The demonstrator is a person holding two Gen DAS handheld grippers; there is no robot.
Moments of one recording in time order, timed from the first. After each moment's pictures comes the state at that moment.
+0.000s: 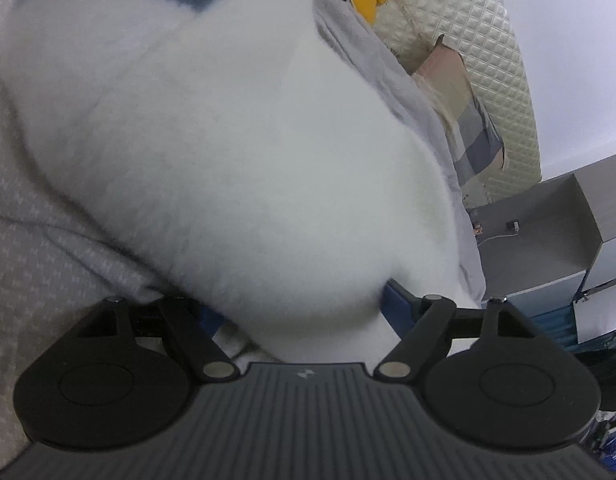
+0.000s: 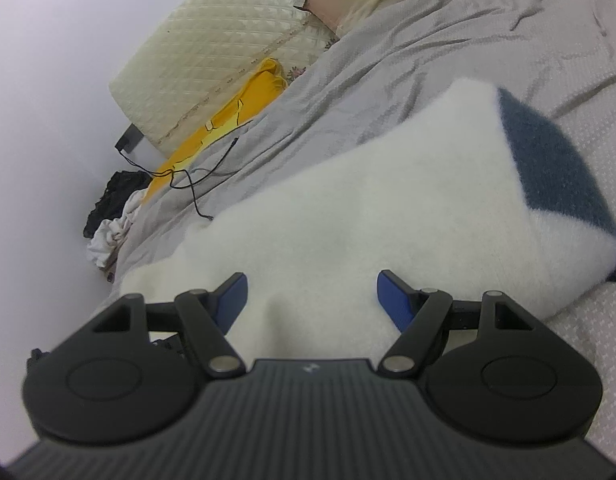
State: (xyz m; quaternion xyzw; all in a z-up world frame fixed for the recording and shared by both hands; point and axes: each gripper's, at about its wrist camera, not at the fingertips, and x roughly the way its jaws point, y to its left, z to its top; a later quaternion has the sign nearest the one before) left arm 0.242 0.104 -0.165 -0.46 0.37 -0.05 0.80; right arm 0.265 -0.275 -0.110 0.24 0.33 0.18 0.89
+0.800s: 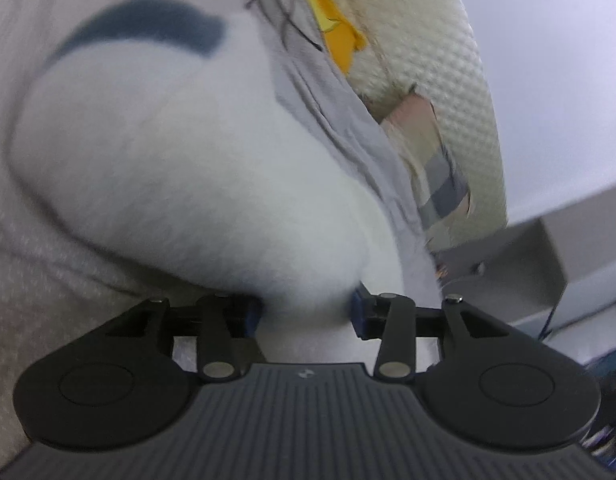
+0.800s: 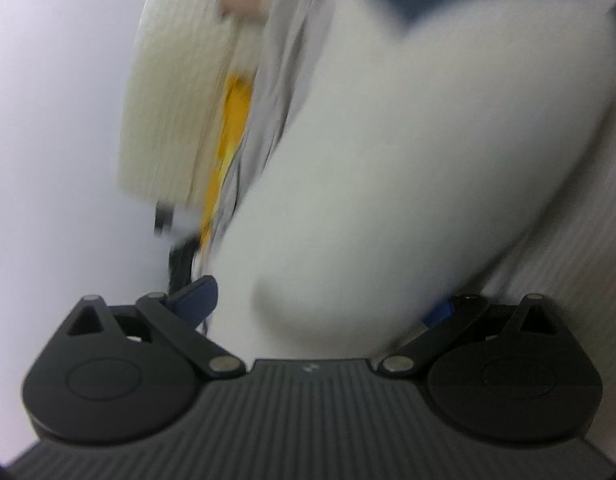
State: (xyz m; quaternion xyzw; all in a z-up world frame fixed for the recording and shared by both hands) left arm 0.220 0.128 -0.135 -0.53 0.30 -0.05 0.79; right arm 0.287 -0.307 -0.169 0.51 0.36 0.16 0.77
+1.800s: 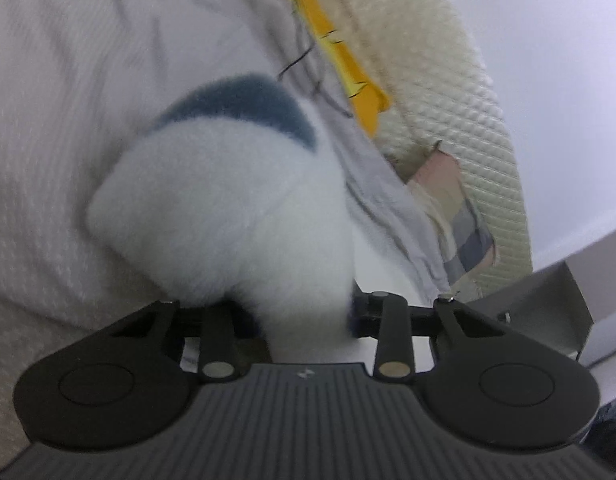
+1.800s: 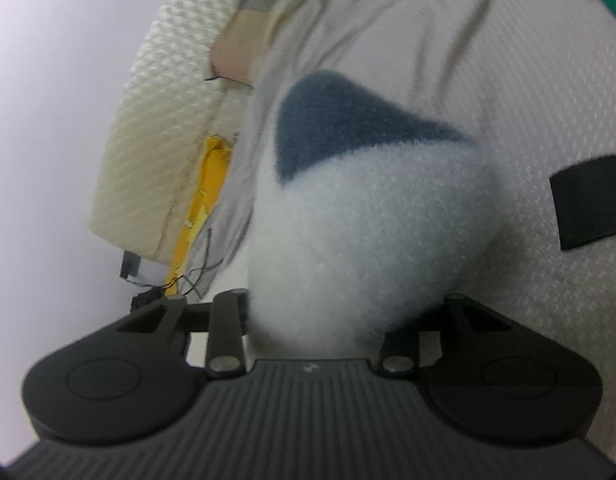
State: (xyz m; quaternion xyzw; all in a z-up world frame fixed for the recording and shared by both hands) left arm 0.213 0.157 -0.107 -0.50 0.26 0.03 0.83; right arm 0.285 -0.331 -0.145 0.45 0.30 0.11 0.83
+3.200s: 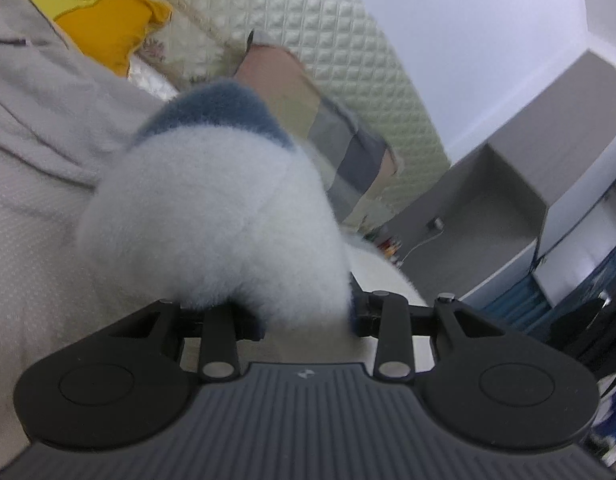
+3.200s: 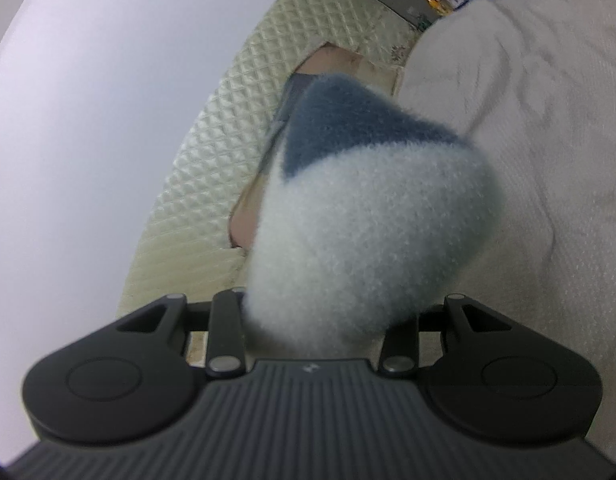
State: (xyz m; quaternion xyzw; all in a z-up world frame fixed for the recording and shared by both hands) left arm 0.544 -0.088 -0.069 -0.39 0.26 -0.17 0.87; right arm 0.489 -0.555 -0.069 0.45 0.16 0.10 0.87
